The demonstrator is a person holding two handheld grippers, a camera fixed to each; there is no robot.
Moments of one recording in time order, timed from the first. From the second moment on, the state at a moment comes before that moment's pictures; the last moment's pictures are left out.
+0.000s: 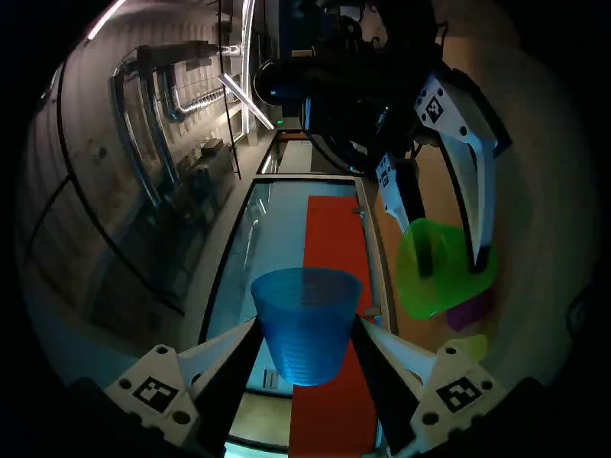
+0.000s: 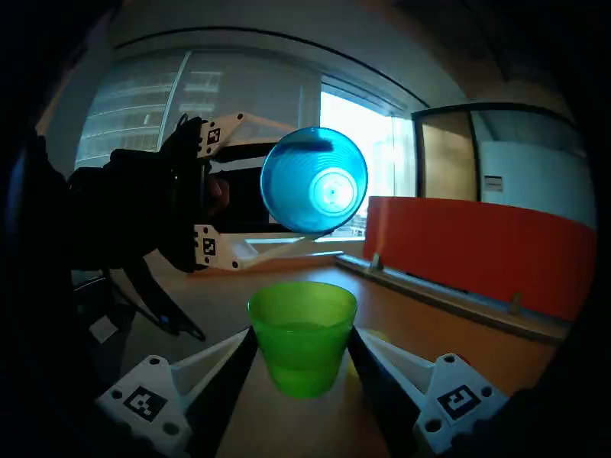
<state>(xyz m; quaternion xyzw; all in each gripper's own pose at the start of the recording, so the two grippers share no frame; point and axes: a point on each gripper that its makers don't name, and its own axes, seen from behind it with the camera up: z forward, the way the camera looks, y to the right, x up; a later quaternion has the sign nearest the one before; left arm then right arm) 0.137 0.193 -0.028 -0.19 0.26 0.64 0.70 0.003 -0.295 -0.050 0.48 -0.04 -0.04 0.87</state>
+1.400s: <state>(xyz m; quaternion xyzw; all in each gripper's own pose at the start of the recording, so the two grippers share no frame) 0.112 0.172 -0.018 -0.25 0.18 0.42 0.86 0.010 -0.289 -0.050 0.48 -0.03 -0.04 0.88</state>
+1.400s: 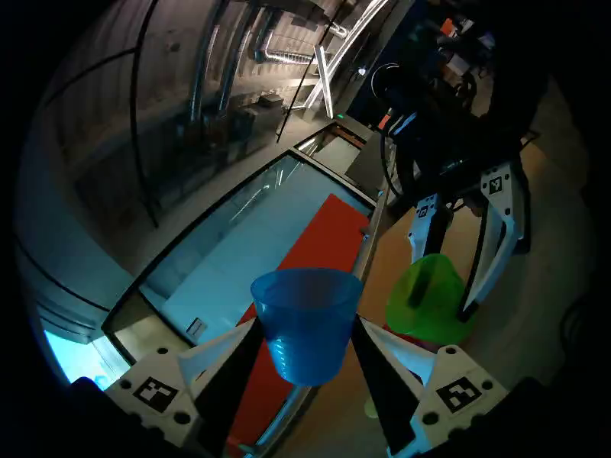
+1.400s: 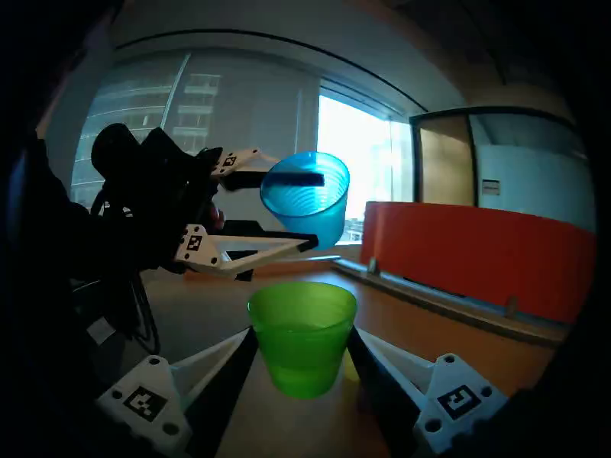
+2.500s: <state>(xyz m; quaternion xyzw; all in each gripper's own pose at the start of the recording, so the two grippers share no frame) 0.089 0.154 -0.004 -0.30 0.03 0.10 0.95 0.022 -0.282 -0.050 0.47 -0.02 -0.04 0.88</state>
